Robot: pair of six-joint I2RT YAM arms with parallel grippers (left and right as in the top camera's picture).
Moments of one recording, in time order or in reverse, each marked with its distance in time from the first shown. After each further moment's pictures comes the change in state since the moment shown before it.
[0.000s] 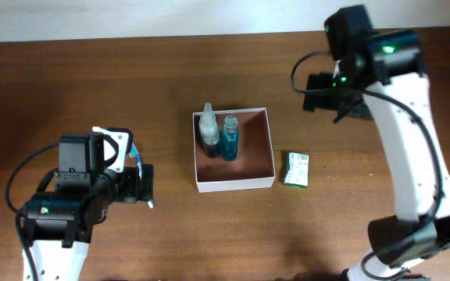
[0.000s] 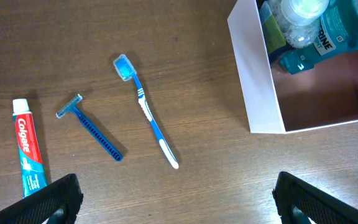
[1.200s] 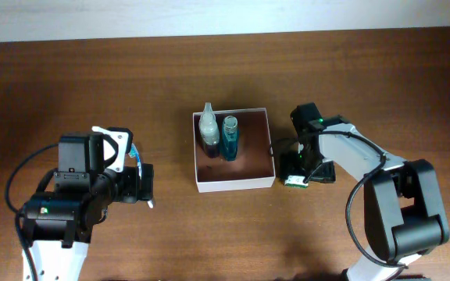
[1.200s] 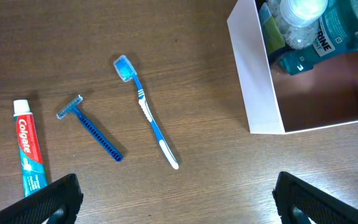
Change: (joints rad) left arm 0.000 0.000 0.003 -0.001 0.000 0.000; right arm 0.015 0.024 -0.927 0.721 -0.171 -0.071
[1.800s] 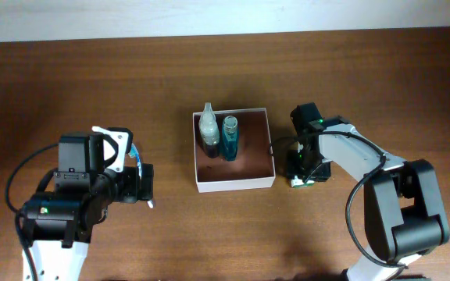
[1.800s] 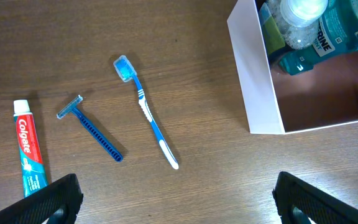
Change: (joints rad) left arm 0.000 0.000 0.000 0.000 0.000 0.000; right arm 0.000 0.000 -0.002 0.015 -0.002 0.001
